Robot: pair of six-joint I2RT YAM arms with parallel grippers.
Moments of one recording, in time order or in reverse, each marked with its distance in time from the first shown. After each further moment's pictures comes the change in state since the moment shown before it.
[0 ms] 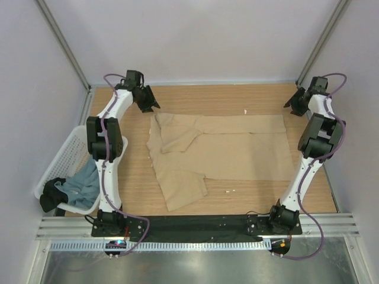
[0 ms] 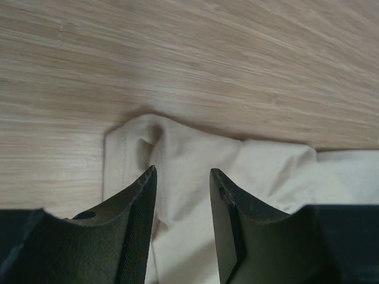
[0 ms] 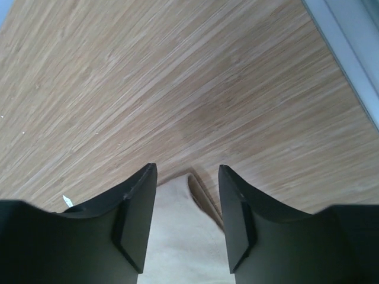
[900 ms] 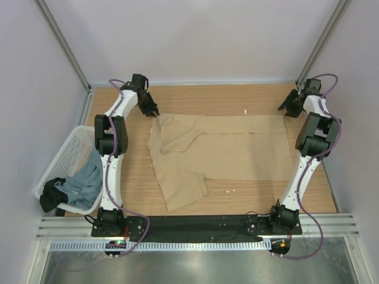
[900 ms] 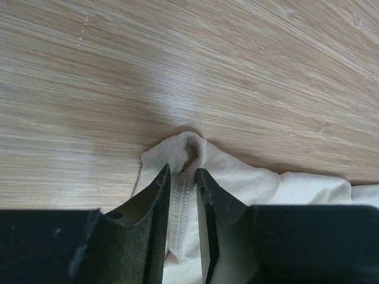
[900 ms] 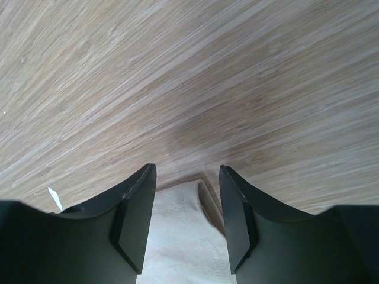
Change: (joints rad) left arm -0.011 0.233 0.211 -0.156 -0.083 -0.053; right arm 0.031 0.058 0.010 0.006 -0.043 -0.064
